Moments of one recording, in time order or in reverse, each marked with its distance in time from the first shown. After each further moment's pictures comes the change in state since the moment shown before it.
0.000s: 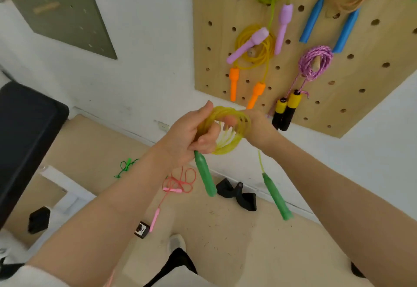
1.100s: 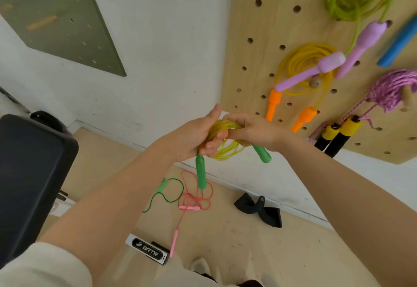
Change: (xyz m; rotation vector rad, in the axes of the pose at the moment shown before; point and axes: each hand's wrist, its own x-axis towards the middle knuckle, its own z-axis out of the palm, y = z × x) left_hand 0.067 0.077 -0.172 0.322 0.068 -0.339; right_hand 0.166 -0.055 0.057 0.072 -0.404 0.031
